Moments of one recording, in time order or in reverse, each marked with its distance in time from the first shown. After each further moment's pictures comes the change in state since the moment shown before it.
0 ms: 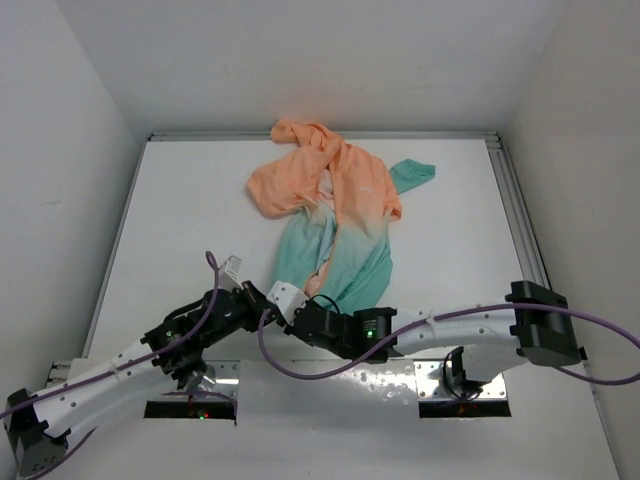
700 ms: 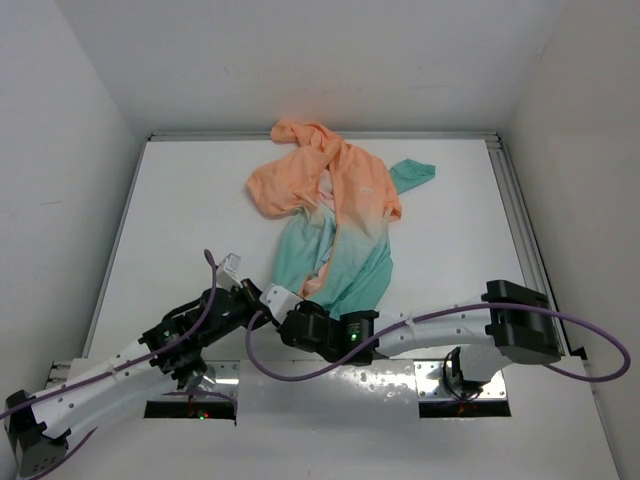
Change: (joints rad) left arm 0.000 -0.009 0.021 -0.002 0.003 0.015; right arm 0.008 0.115 0.058 -0.038 0.134 -0.011
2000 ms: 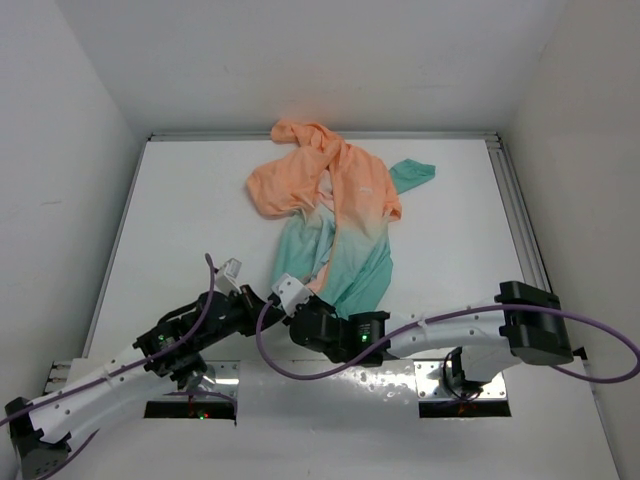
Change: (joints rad) left arm 0.000 -0.071 -0.004 -0.093 0.050 0.048; right arm 0.004 -0.065 -0.054 0.114 0.137 0.034
